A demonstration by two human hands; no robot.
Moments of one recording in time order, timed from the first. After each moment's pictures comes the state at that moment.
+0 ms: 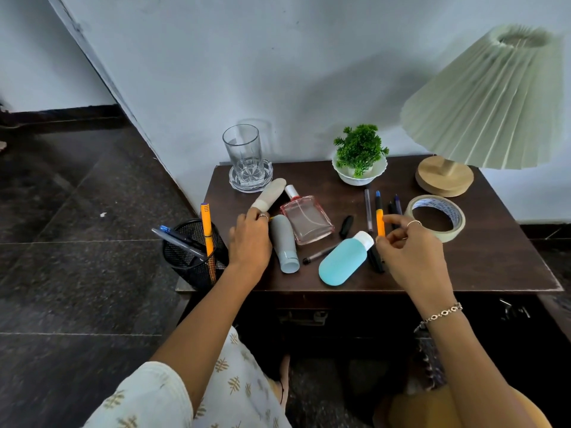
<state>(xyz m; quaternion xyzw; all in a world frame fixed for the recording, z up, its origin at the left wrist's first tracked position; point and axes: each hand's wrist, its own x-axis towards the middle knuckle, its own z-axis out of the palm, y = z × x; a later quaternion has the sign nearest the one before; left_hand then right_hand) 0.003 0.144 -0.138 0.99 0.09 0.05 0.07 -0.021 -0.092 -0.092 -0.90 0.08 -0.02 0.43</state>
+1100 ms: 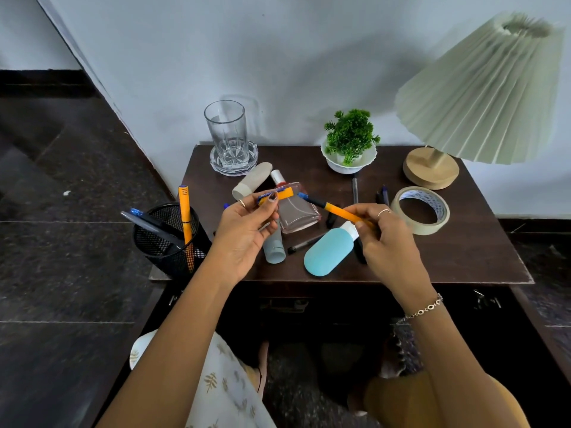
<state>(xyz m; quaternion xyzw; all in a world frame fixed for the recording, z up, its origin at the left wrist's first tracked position) -0.024 0.118 -0.095 0.50 0.16 0.00 0.85 -0.023 -0.081 -0.091 -0.89 -0.05 -0.03 0.45</state>
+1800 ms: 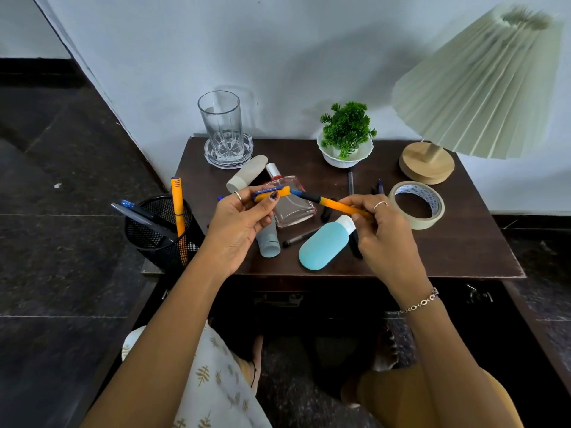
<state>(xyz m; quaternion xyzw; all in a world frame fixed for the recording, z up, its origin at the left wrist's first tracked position) -0.023 0.121 -0.100 0.56 0.13 0.00 0.82 -0.025 -0.080 -0.087 -0.90 -0.07 -0.07 0.43</state>
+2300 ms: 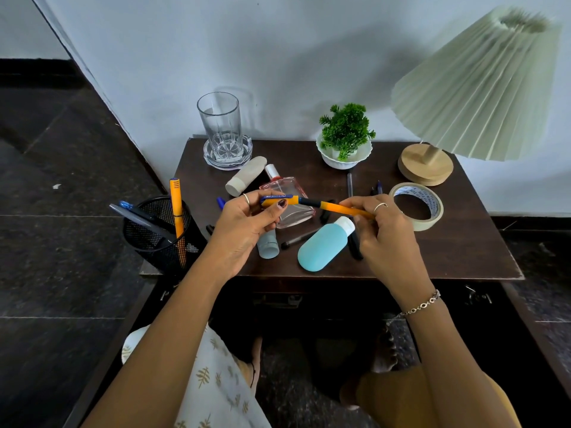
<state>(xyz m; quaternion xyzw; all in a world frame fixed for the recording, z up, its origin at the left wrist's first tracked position) -0.024 0.114 -0.102 0.62 0.09 -0.01 0.78 -0.024 -0.085 -0.088 -0.91 -0.09 -0.09 0.39</state>
